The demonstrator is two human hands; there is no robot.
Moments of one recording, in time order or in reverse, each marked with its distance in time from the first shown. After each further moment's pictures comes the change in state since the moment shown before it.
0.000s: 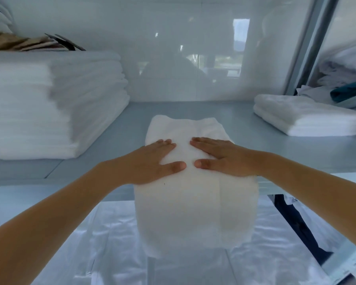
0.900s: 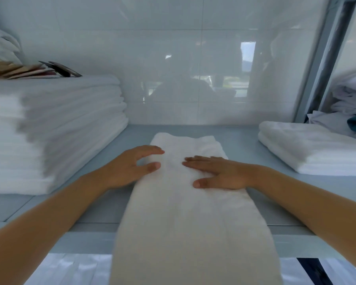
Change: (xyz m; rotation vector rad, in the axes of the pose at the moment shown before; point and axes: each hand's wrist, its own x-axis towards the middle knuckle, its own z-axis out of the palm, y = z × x) left_hand 0.076 -0.044 -0.033 -0.268 0.347 0.100; right_hand 0.077 0.083 -0.033 -0.029 -0.060 -0.167
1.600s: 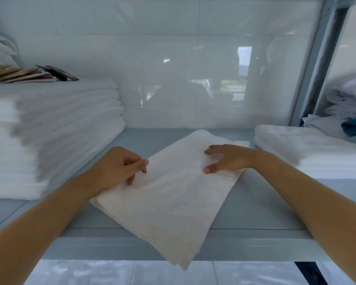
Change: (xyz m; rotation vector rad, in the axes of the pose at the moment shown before) left_hand -0.009 0.004 -0.013 -0.045 0.122 -0.034; right_hand 0.007 0.051 -0.037 0.043 0.068 0.369
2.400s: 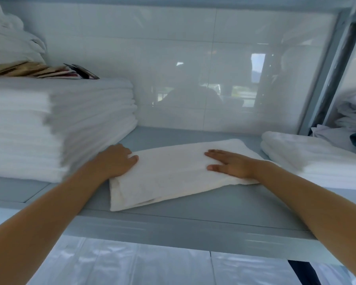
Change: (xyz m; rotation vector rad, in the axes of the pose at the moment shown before) left_hand 0.016 -0.053 -0.010 0.644 -0.035 -0.419; right_hand -0.009 -0.008 0.013 -0.094 0.010 -0.165
